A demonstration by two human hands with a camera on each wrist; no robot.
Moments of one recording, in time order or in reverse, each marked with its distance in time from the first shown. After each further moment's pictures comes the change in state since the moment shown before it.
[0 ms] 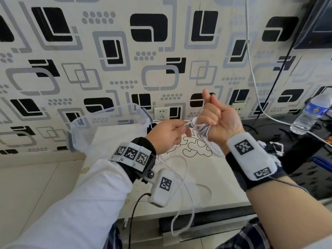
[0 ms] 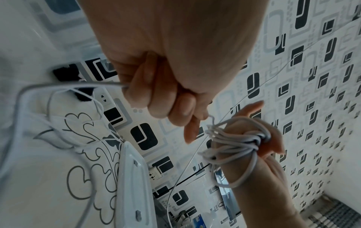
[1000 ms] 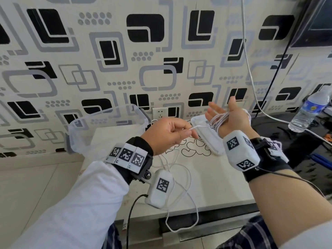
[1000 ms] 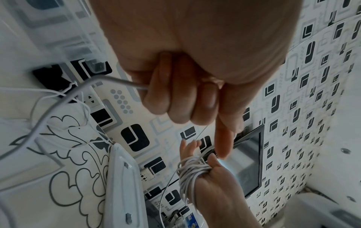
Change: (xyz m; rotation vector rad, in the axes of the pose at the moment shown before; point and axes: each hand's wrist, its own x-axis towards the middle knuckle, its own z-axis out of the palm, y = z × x) left_hand -0.010 0.013 -0.007 -0.032 -0.093 0.148; right_hand -0.009 -0.030 -0.013 -0.452 0.841 -0.398
